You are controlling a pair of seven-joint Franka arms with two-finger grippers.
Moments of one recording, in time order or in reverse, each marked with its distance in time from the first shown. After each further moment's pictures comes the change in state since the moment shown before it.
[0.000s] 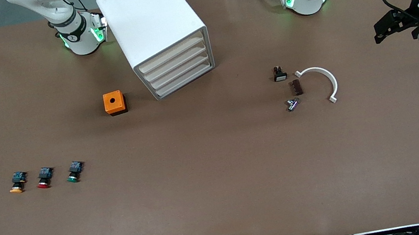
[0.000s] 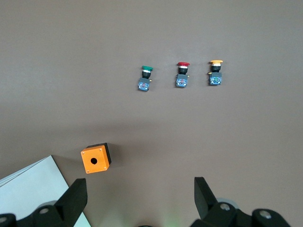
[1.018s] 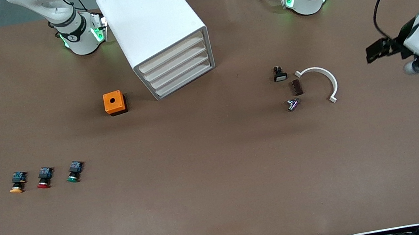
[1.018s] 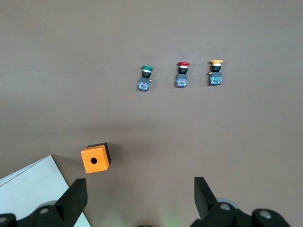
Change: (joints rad) left arm -0.002 0.171 -0.004 0.014 0.000 0.065 -0.013; right arm 0.000 0.000 0.000 -0.001 0.000 0.000 -0.001
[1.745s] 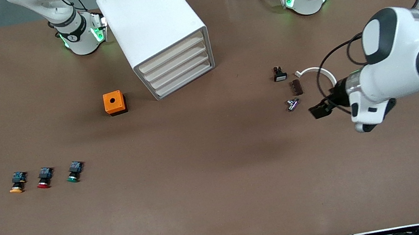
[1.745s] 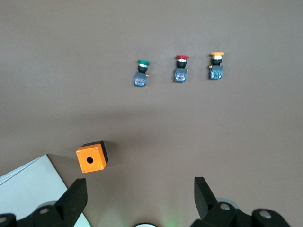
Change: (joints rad) left arm -0.169 0.294 -0.013 0.161 -0.259 0.094 -0.875; right arm -0.022 0.113 -0.002 0.009 -0.002 0.014 0.000
